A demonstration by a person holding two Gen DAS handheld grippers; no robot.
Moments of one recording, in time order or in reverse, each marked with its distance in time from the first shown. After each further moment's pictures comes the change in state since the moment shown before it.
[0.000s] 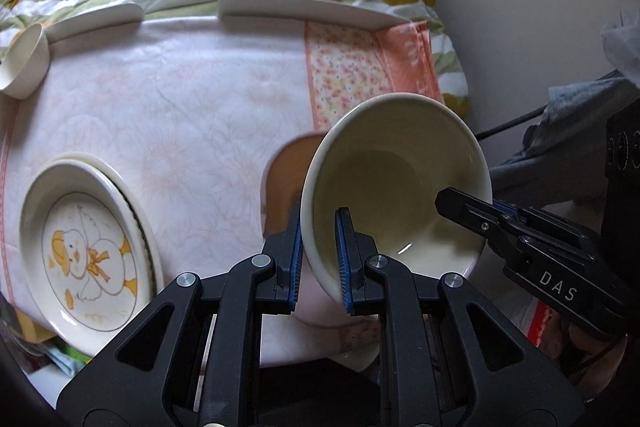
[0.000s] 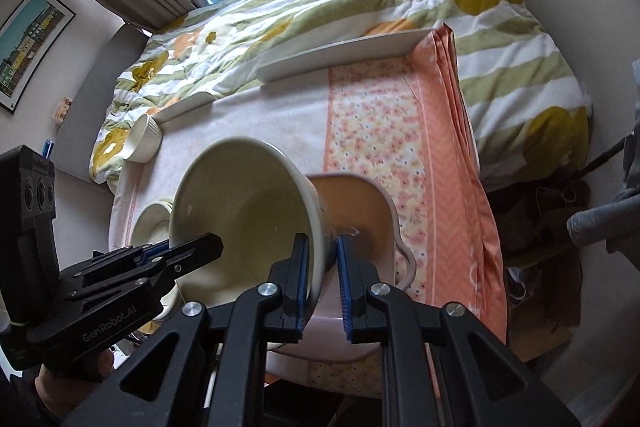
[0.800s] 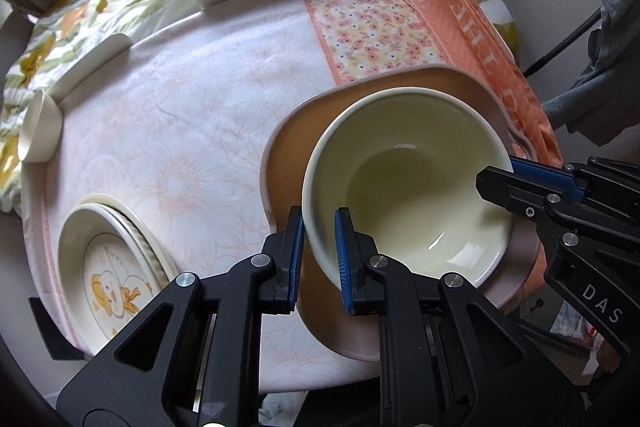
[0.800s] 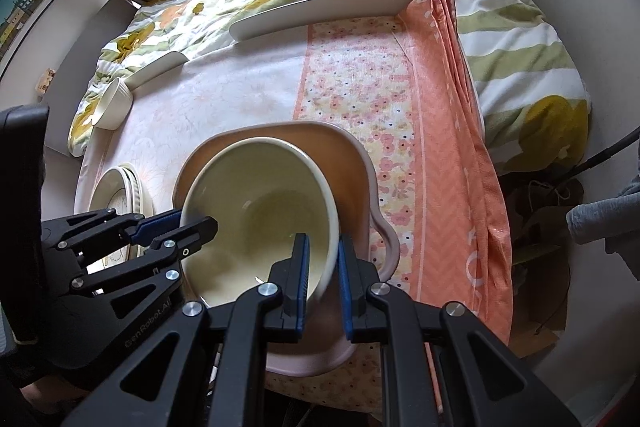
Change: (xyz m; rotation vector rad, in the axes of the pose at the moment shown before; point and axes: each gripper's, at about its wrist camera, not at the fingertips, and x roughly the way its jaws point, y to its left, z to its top) left arm 0.054 -0.022 -0.004 0.248 0.064 0.268; right arm 0.039 -0.014 -0.018 -0.056 0.048 -0.061
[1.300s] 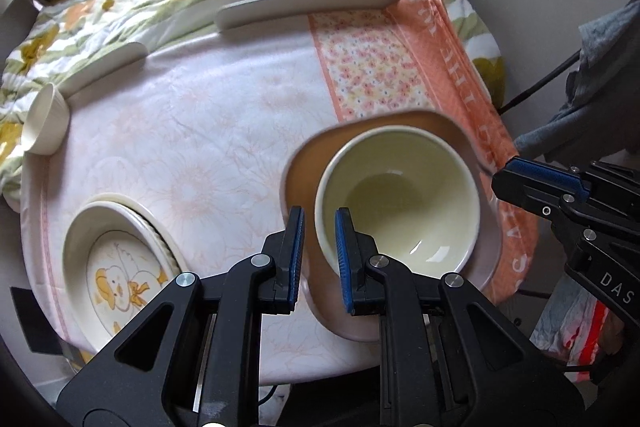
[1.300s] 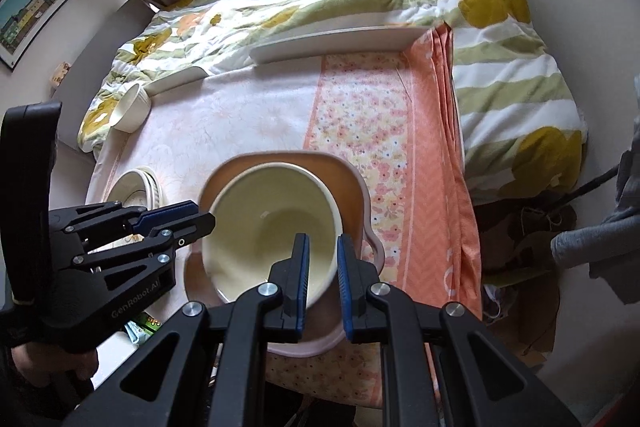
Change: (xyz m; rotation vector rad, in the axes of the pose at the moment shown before) left arm -0.046 0.021 0.003 -0.089 -0.087 -0.069; right arm -0.042 0.005 0.004 -0.083 -0.077 0.012
